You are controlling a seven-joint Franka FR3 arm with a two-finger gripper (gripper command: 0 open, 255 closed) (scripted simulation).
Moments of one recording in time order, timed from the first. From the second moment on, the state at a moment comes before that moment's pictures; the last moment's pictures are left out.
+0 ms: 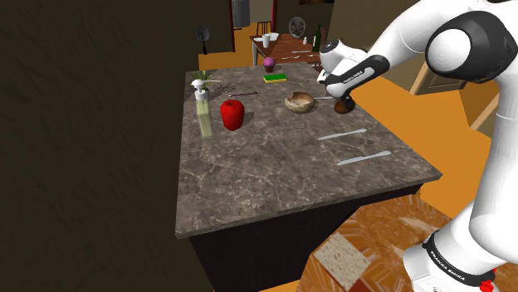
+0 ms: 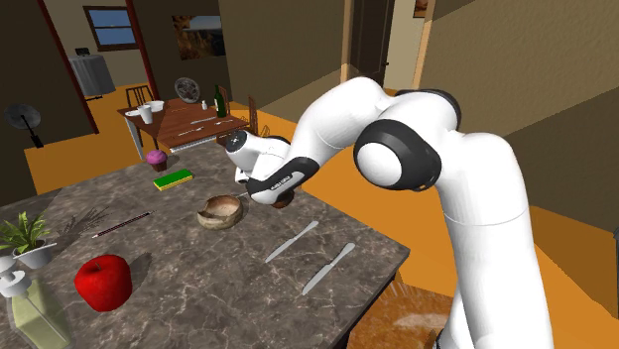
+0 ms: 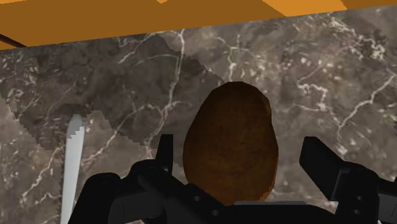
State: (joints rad) arm -0.06 0.42 -0.34 -1.83 -0.59 2.27 -1.03
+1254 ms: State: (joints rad) arm -0.07 0.45 -0.34 -1.82 -0.60 2.30 -1.03
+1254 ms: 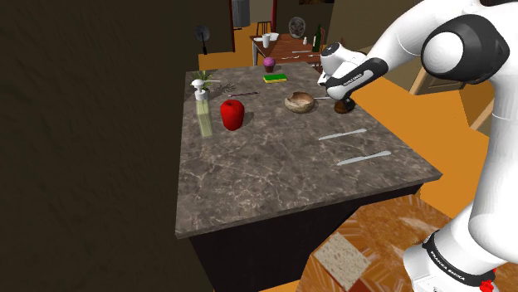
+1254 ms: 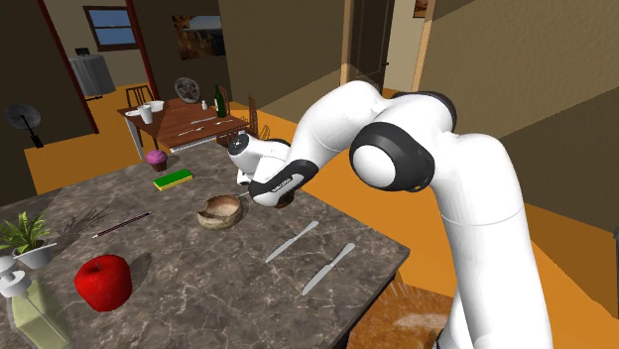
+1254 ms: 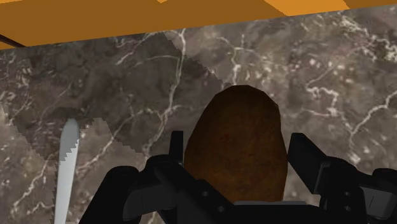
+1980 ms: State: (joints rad) arm -0.07 0.38 -0.34 -1.79 -0.58 2.21 -1.09
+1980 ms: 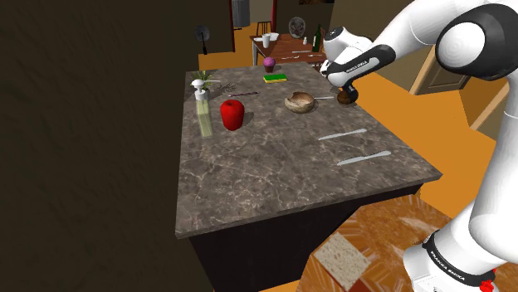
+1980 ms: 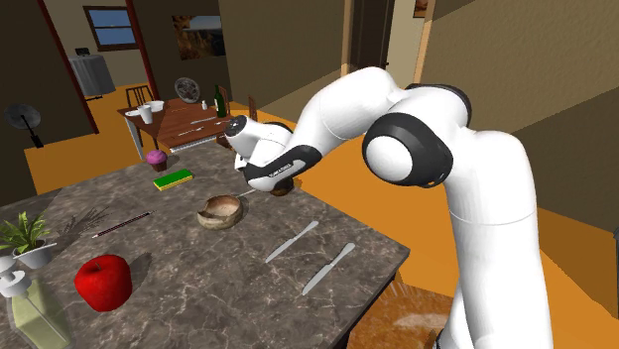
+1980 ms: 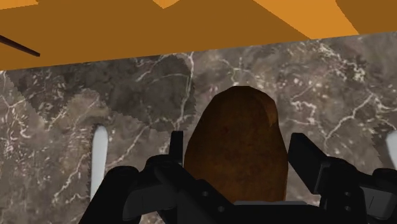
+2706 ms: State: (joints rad) arm -0.06 0.32 -0.33 -1.73 -0.56 2.10 -1.15
